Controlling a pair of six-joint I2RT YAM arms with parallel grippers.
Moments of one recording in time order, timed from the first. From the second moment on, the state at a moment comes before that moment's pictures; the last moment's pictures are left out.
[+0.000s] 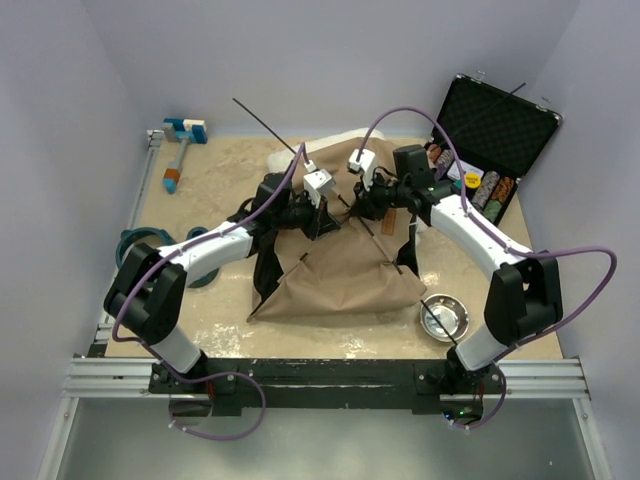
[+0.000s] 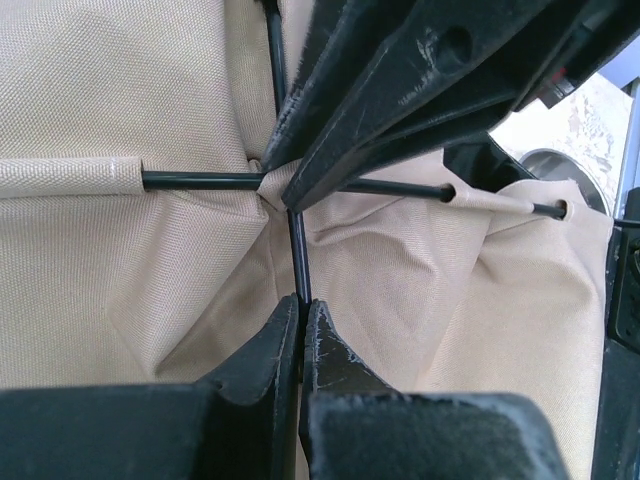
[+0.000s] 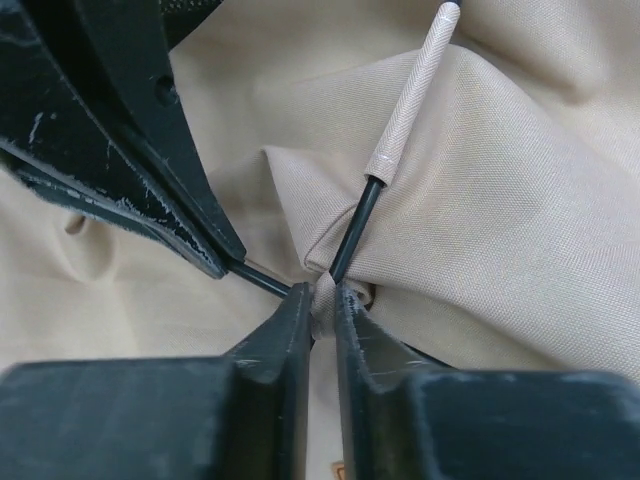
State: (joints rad) left arm -0.58 1.62 1.02 0.20 0.56 -0.09; right arm 0.37 1.59 1.28 -0.40 -0.59 -0.44
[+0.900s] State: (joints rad) left arm -0.59 1.63 1.06 0.21 0.62 -0.03; right arm 0.38 1.51 1.27 -0.36 -0.47 -0.38
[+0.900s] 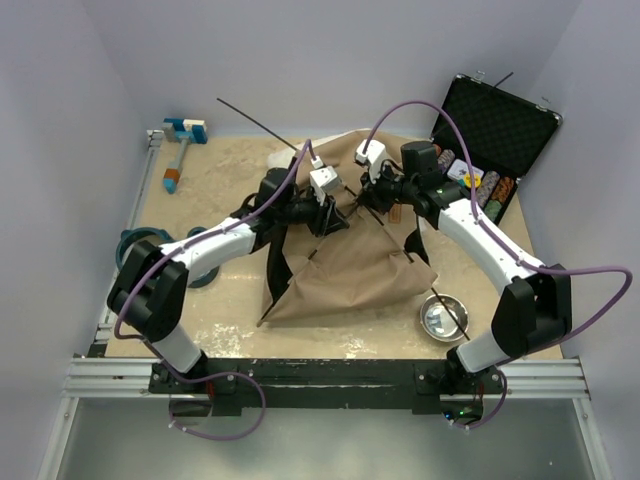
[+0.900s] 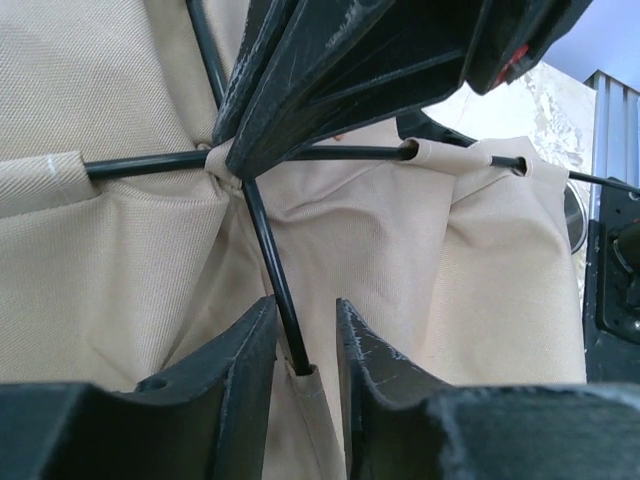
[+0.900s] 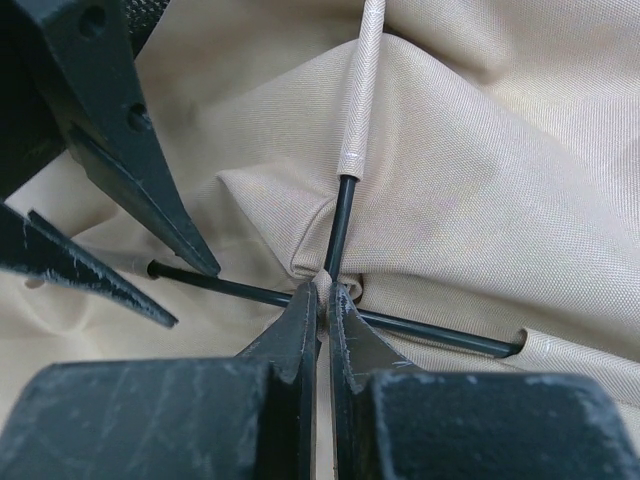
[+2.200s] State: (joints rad) left arm -0.60 1.63 0.96 0.26 0.57 -0.07; right arm 0.28 1.53 1.34 -0.46 -0.53 -0.41
